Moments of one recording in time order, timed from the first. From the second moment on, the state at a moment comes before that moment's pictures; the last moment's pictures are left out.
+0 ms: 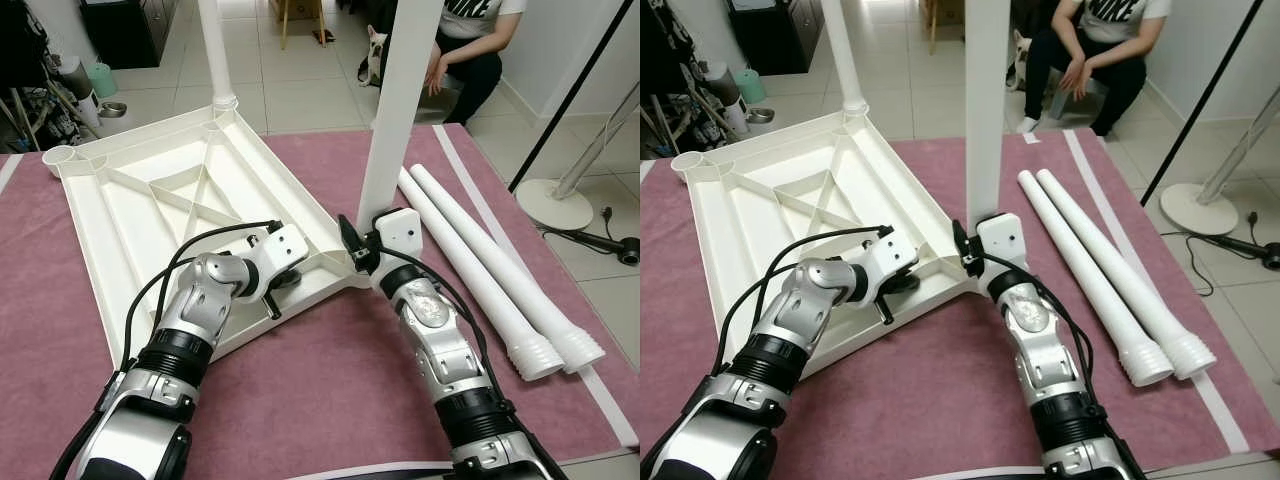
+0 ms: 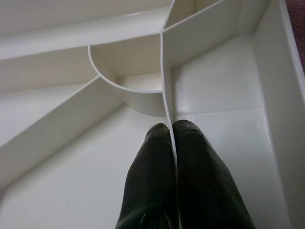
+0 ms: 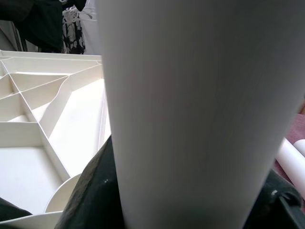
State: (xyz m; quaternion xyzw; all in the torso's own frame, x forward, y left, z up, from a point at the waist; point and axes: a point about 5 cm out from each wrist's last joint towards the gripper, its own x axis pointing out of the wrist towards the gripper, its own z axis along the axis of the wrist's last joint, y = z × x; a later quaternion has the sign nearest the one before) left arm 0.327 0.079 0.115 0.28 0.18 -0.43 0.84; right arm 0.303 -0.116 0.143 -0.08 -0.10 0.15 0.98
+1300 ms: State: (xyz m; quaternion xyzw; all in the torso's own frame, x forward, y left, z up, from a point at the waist) left arm 0.325 0.081 0.120 0.30 0.18 -0.47 0.81; right arm 0.303 -0.117 0.144 -0.08 -0.10 0.15 0.98
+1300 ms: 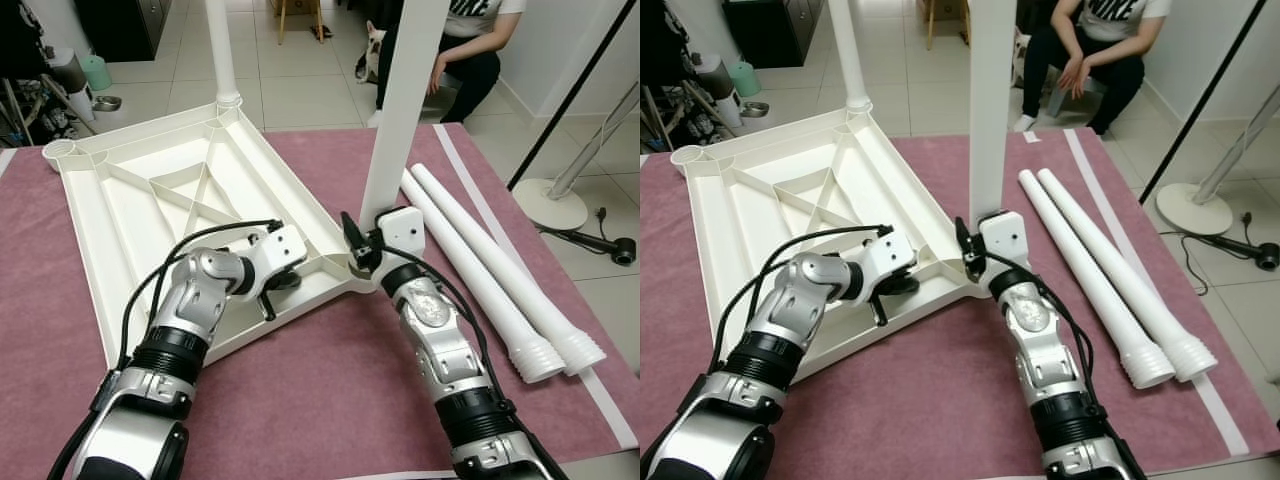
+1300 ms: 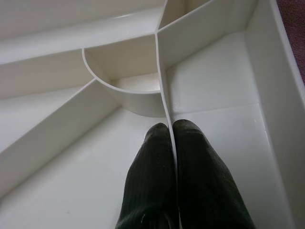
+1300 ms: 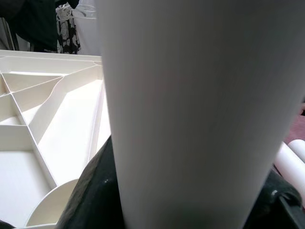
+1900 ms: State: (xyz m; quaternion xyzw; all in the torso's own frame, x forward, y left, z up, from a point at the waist) left arm 0.314 0.090 0.149 0.23 0.11 -0.48 0.84; right arm 0.314 -0.126 0.155 -0.05 -0.10 0.18 0.98
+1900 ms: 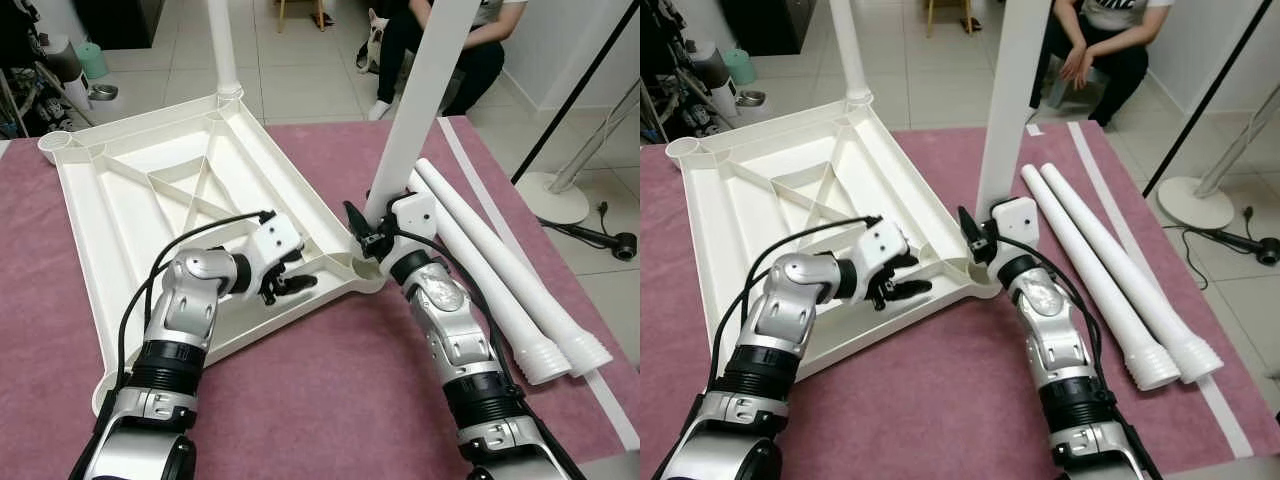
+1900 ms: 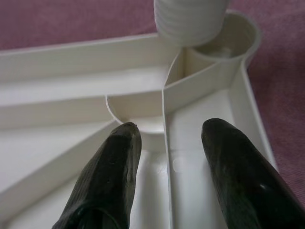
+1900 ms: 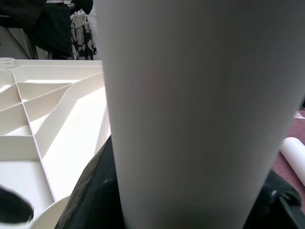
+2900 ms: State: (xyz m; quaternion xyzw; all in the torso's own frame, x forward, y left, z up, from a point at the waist) left arm 0.291 0.098 0.170 0.26 0.05 -0.45 0.85; right arm 0.311 -0.107 0.164 -0.02 -0.11 0.25 0.96
